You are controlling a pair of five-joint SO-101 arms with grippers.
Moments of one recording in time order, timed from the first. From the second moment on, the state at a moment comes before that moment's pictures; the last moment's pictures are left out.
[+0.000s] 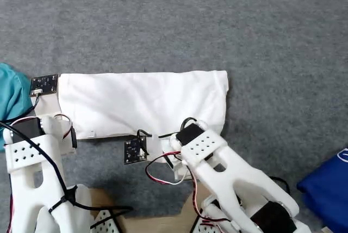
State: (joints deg) left arm -21.8 -47.6 52.0 82.4 -16.1; right arm -39.6 -27.6 62.5 65.8 46.3
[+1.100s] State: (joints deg) left arm -21.8 -47.6 52.0 82.4 -16.1; right arm -27.4 -28.7 52.9 67.2 49.6
